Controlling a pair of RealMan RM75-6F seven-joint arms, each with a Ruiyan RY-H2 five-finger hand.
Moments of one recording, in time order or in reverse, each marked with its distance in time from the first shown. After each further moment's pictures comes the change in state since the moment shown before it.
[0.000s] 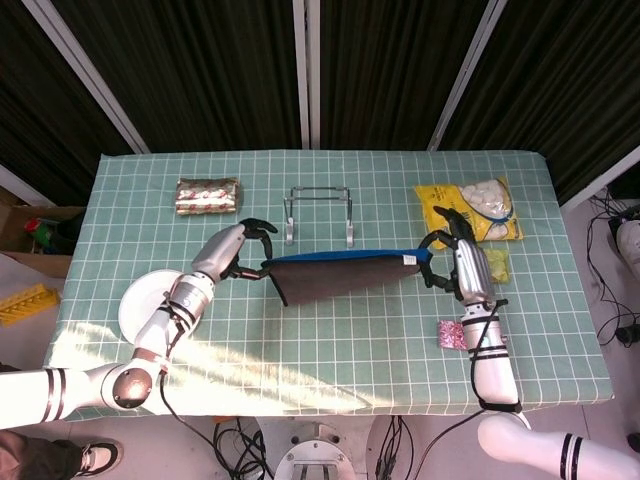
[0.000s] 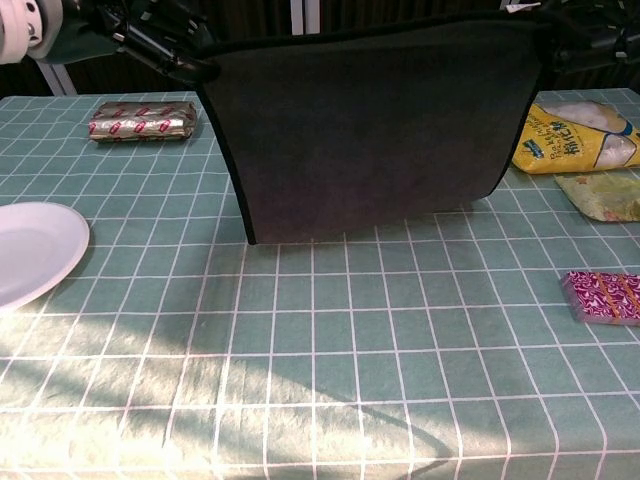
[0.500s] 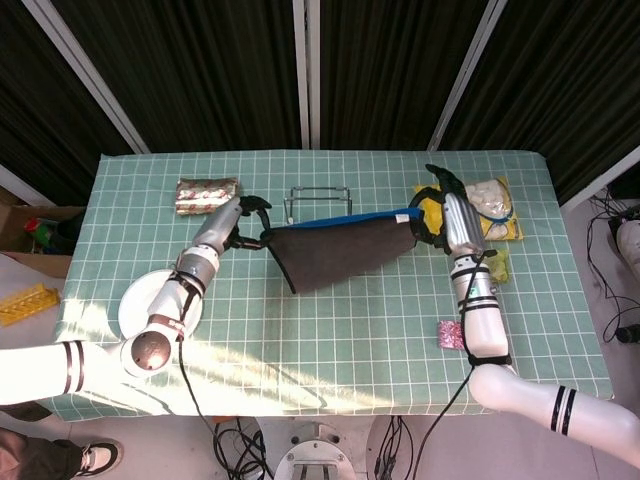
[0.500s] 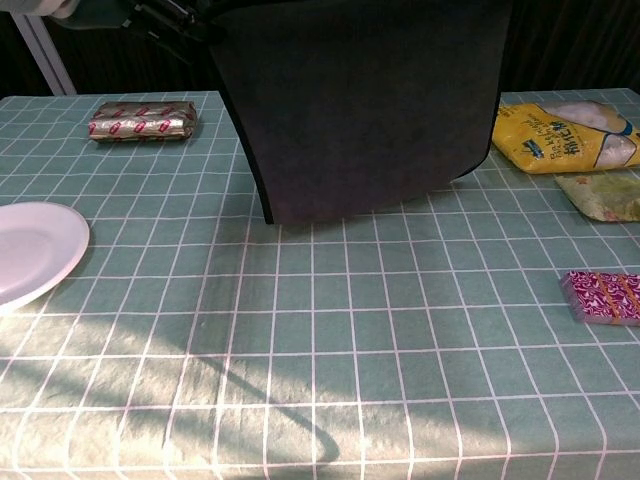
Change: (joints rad) left arm -0.150 0.002 -0.093 0.121 -0.372 -0.047 0.091; right arm 0.225 0.041 0.129 0.053 0.328 -0.073 -0.144
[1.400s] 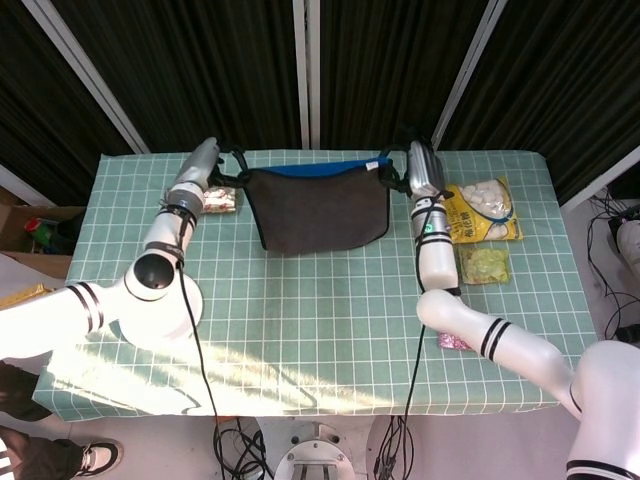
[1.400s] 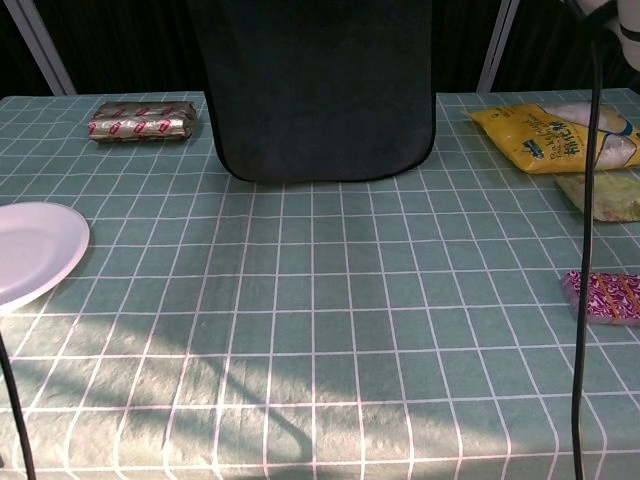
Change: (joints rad) left arm -0.168 -0.004 0.004 0.420 -0.283 -0.216 0.114; right arm 0.376 -0.186 0.085 0.544 0.229 -0.168 0.035
